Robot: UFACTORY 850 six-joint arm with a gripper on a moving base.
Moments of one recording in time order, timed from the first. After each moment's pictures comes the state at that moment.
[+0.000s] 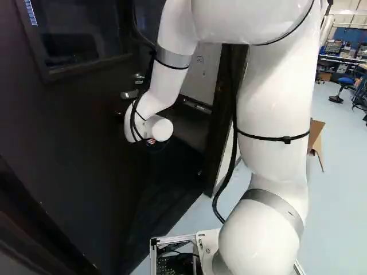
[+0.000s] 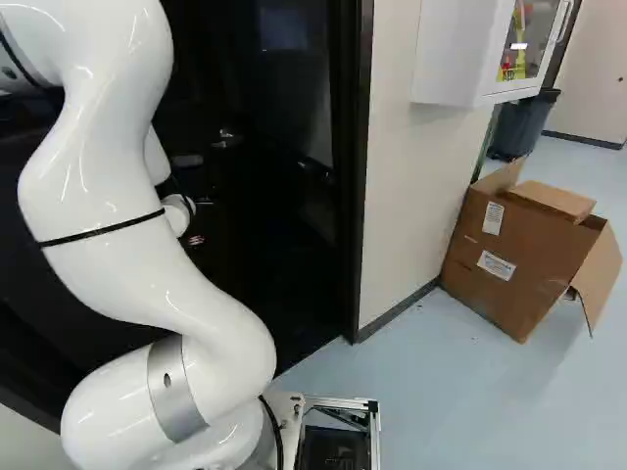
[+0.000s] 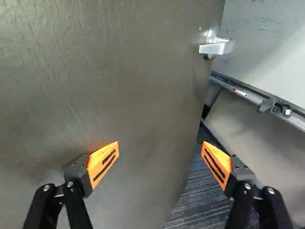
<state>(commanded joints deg) 36.5 -17.5 -39.2 9.0 55.2 0.0</state>
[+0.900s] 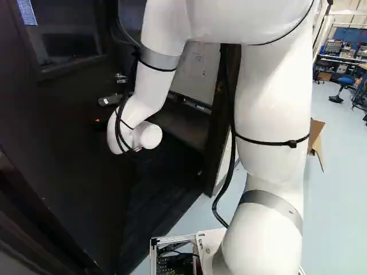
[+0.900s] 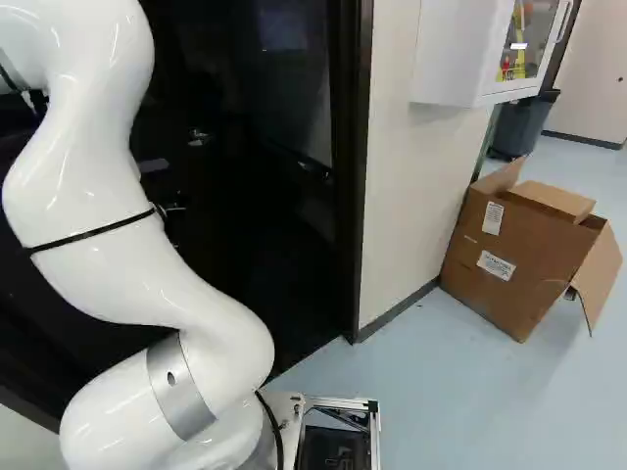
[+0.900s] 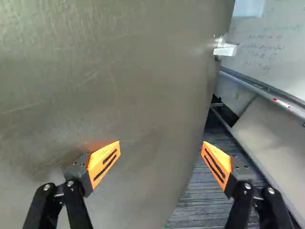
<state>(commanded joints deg) 45.2 -17.0 -38.7 6.5 56.4 0.0</state>
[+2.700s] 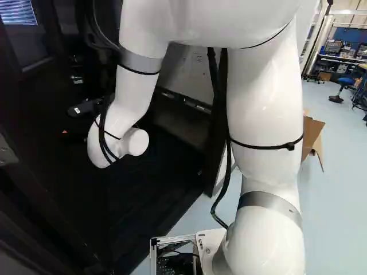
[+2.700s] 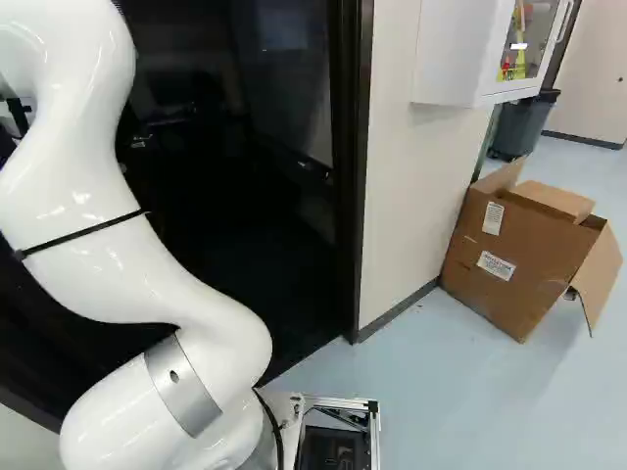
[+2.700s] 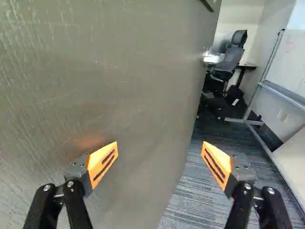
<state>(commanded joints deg) 52.0 -19.4 -41.7 -0.3 57.8 0.0</state>
